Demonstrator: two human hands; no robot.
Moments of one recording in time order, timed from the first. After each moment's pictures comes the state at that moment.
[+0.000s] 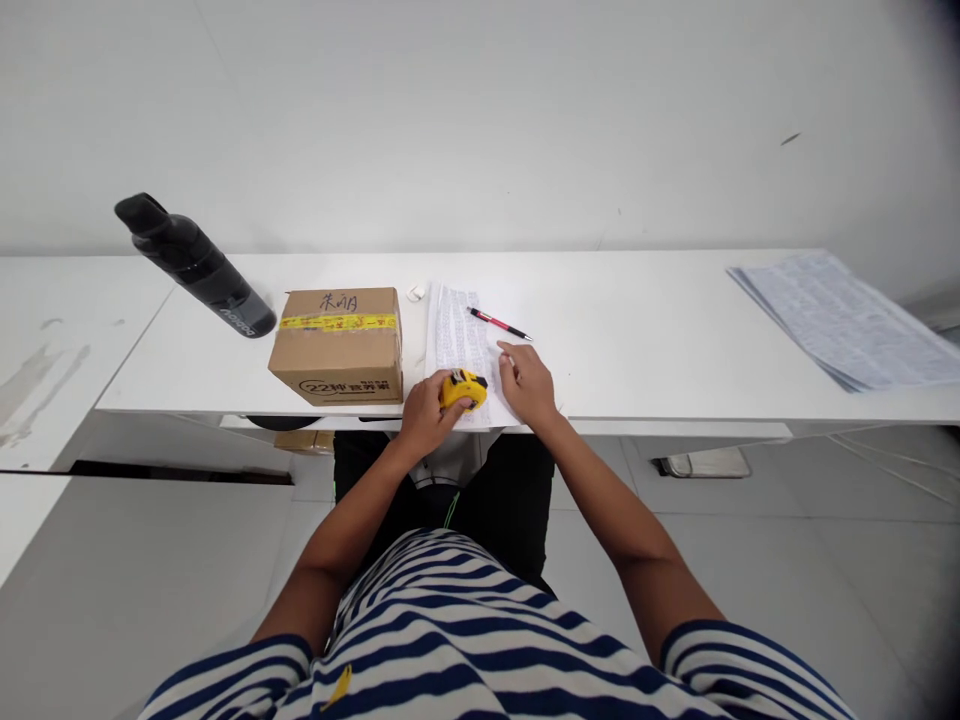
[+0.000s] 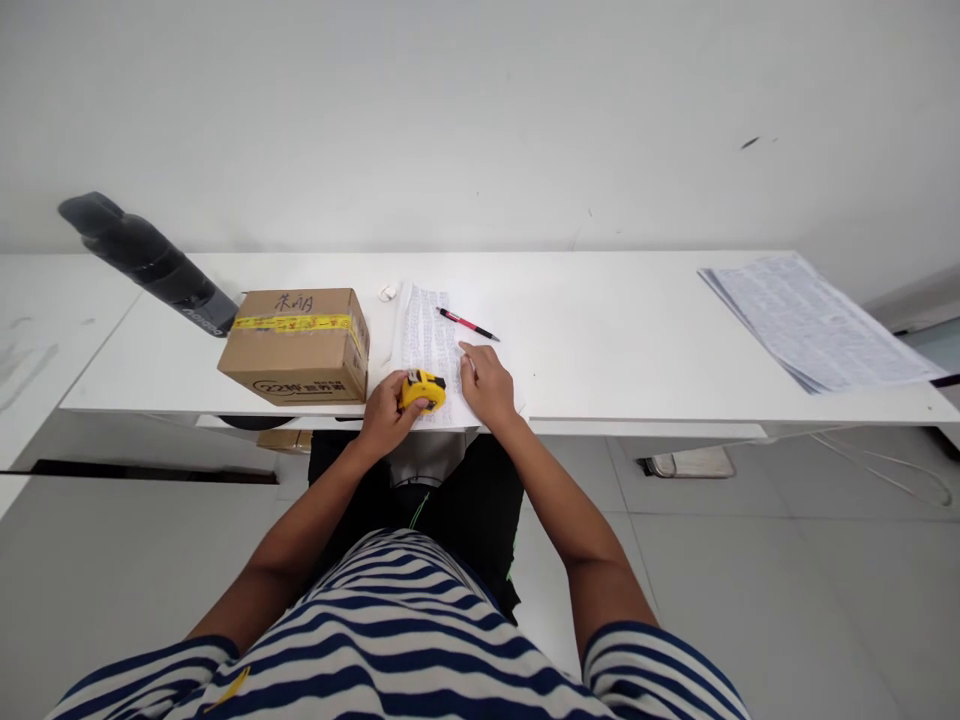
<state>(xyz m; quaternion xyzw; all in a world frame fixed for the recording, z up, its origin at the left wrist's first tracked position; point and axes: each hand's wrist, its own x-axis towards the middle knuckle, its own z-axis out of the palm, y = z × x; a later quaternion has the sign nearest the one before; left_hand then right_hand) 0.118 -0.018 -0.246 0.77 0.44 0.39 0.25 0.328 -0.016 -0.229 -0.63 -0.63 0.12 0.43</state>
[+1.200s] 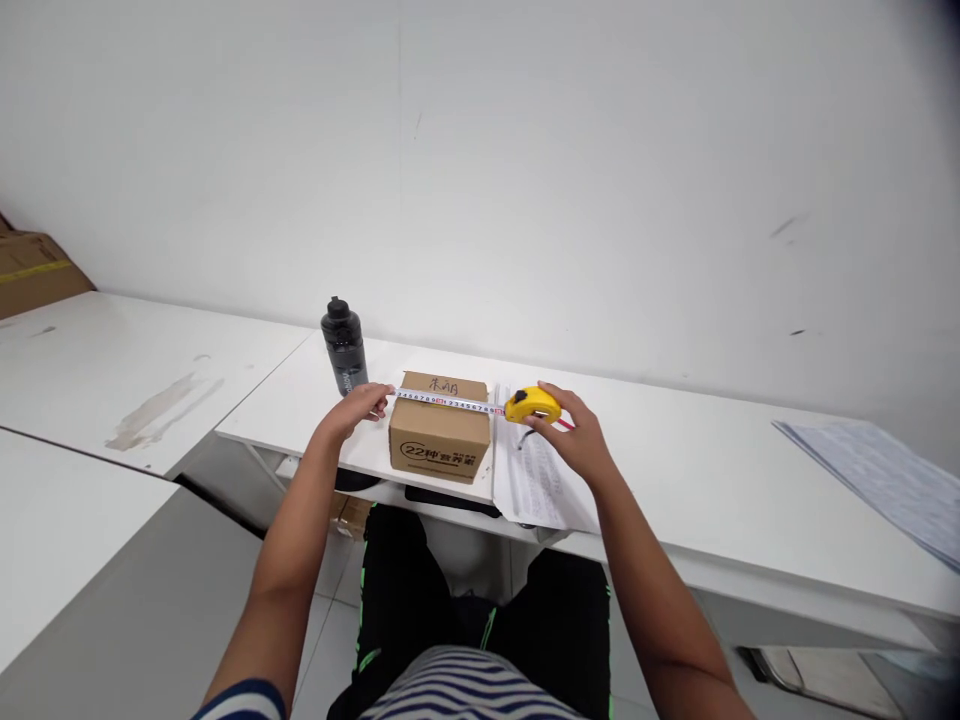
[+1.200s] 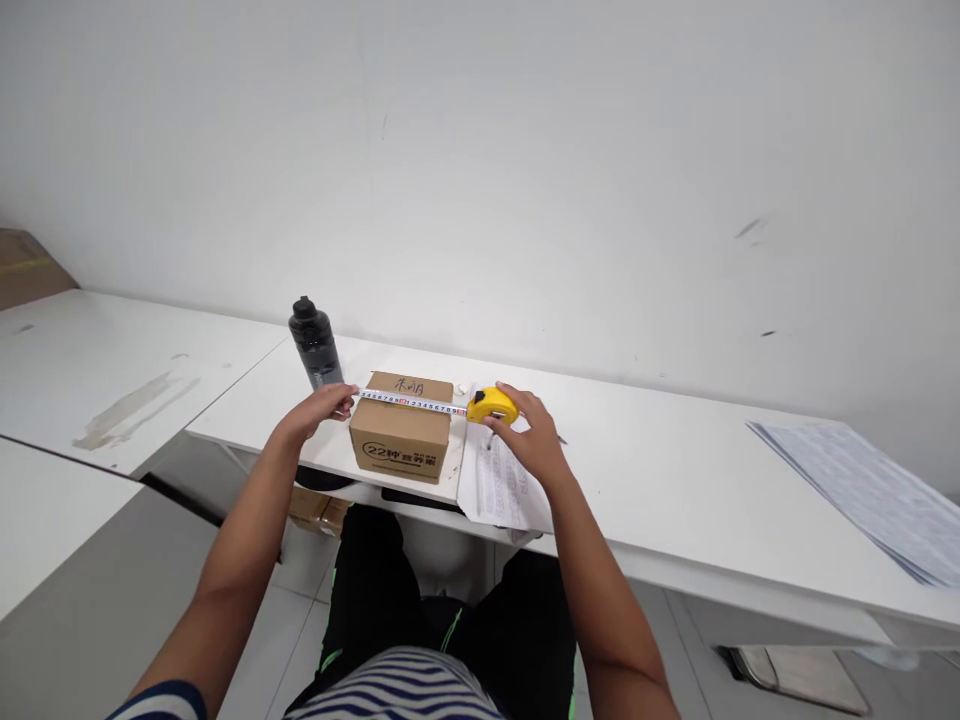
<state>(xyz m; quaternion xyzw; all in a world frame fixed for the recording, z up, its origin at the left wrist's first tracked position) -0.110 0.053 -0.100 0.56 0.56 0.38 0.48 0.266 0.017 -0.132 -0.48 -0.71 0.12 0.50</state>
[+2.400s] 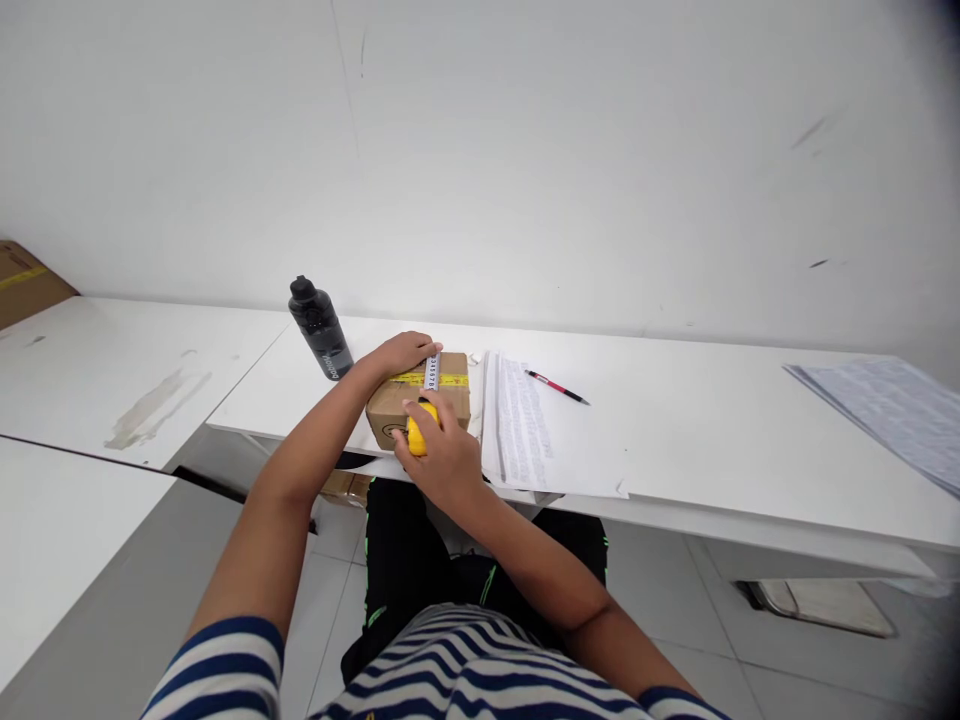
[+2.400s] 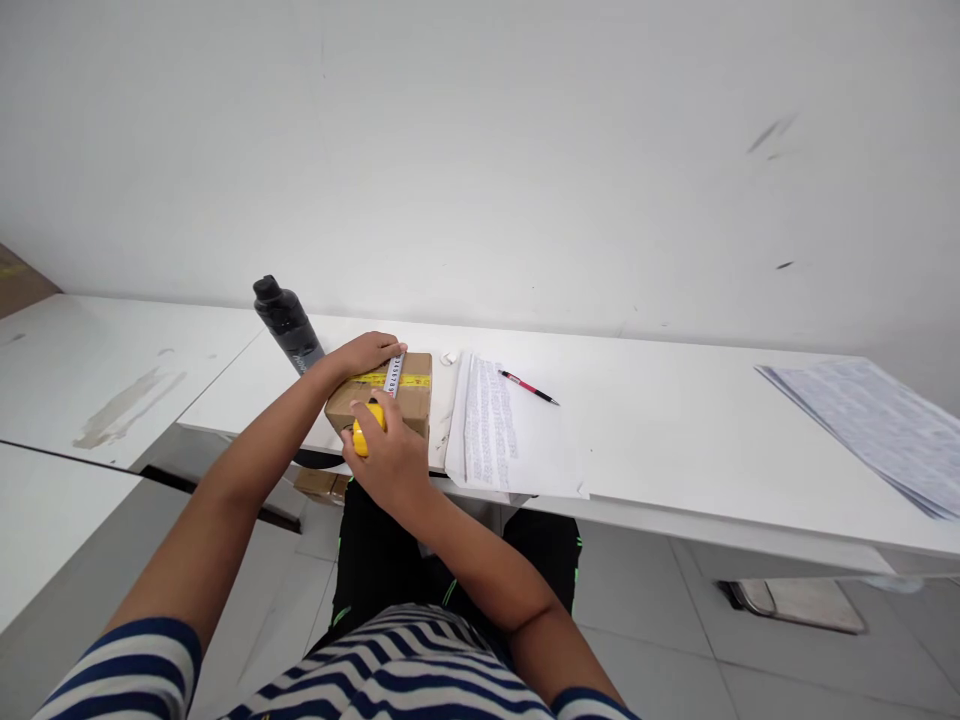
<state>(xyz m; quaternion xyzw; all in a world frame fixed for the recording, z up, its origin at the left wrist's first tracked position) -0.009 0.120 -0.062 0.84 0.49 0.11 0.22 0.105 -0.055 -0.120 -0.48 -0.72 -0.07 0.50</state>
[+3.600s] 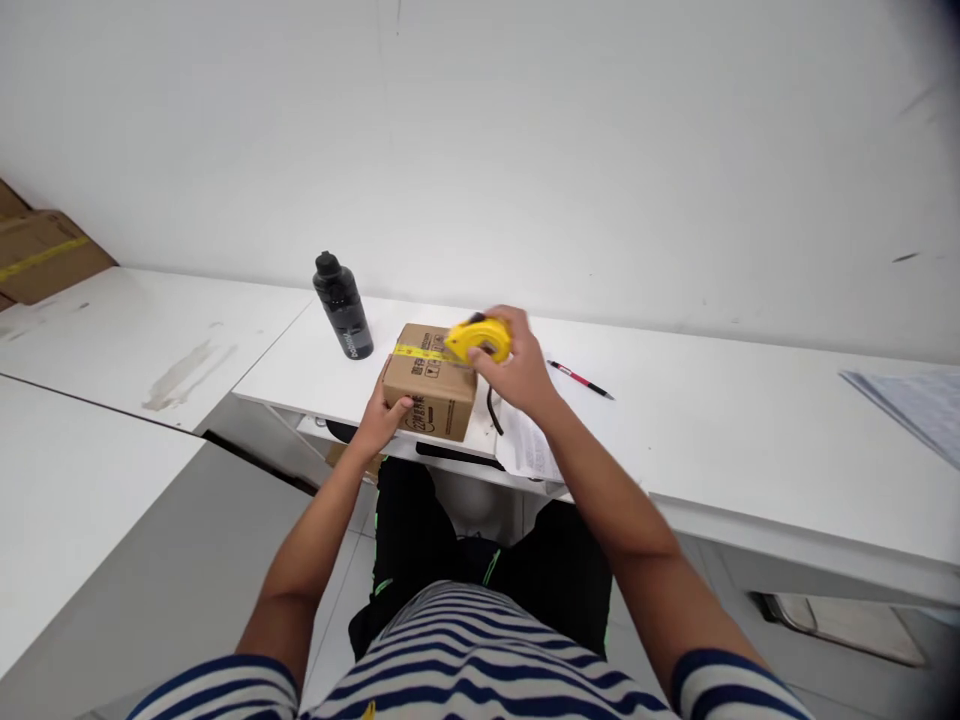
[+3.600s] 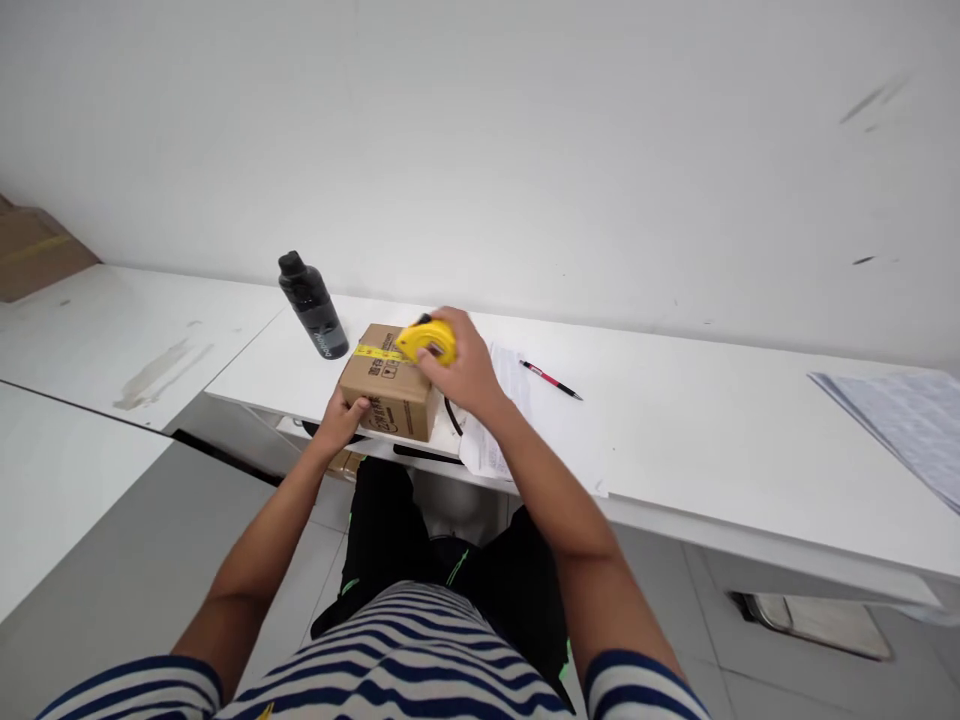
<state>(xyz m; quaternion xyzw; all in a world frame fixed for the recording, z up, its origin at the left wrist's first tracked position) -0.066 -0.010 -0.165 0.62 0.50 0.50 0.34 0.183 0.025 -0.091 -0.39 -0.72 0.19 0.53</state>
